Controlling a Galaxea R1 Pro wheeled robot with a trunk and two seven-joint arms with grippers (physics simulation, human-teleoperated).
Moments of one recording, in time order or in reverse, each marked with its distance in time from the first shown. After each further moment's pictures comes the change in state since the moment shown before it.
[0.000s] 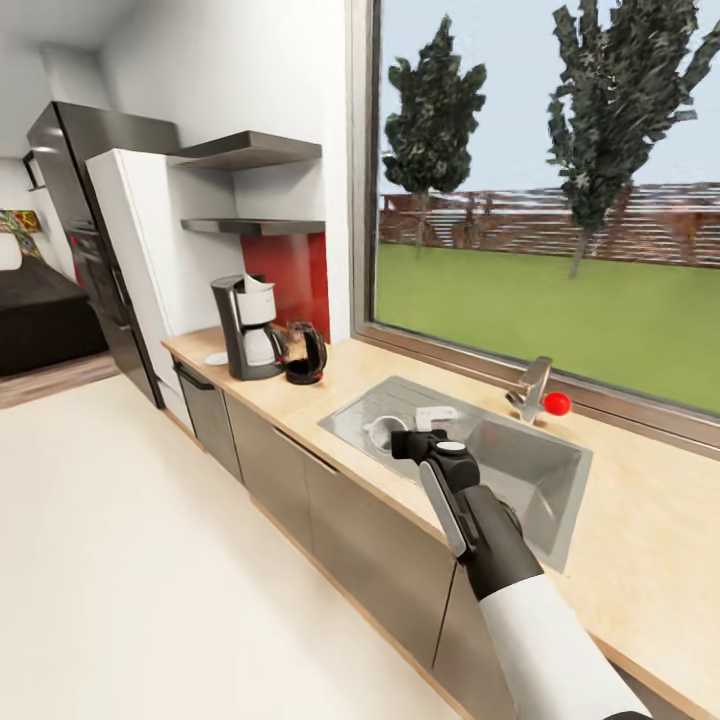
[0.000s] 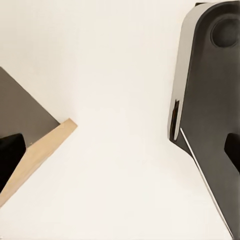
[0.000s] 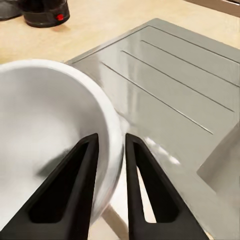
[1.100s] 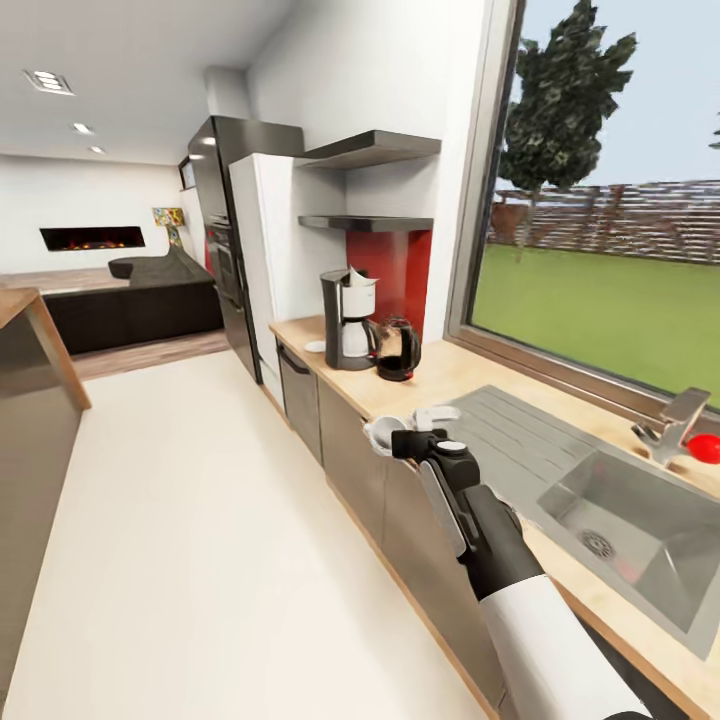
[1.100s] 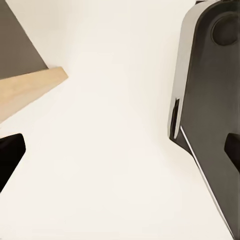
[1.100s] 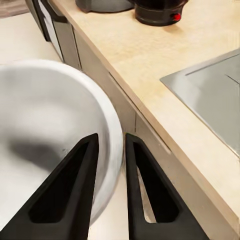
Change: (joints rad) left arm -0.001 -0.001 -0.001 -0.001 0.001 0.000 0.000; right arm 0.000 0.000 -0.001 -0.003 -0.001 0.000 0.000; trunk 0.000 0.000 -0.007
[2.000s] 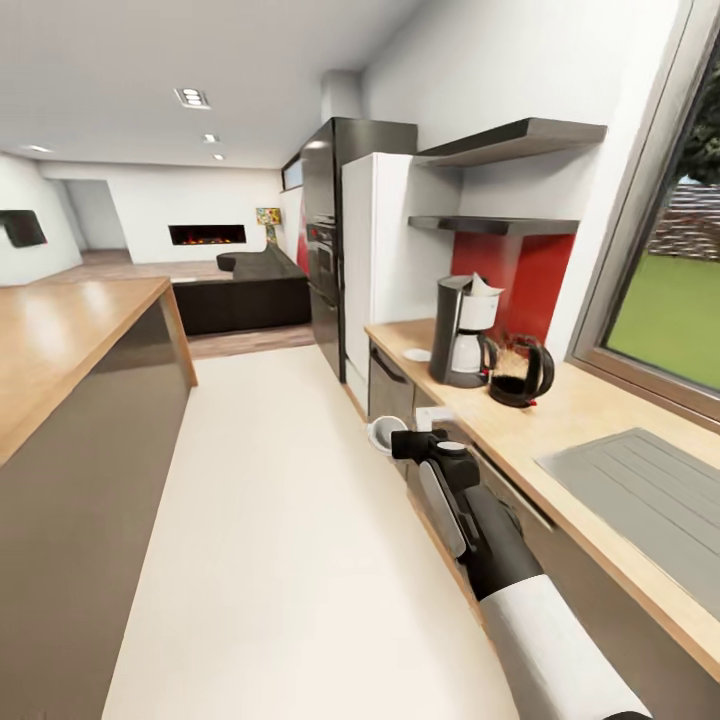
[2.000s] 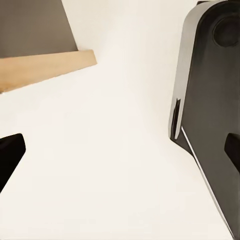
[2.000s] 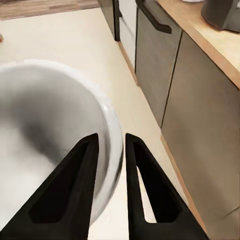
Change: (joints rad) left arm -0.002 0.002 0.003 0.000 0.002 0.002 0.000; right arm 0.000 0.000 0.001 0.002 0.000 0.000 0.000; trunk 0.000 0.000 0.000
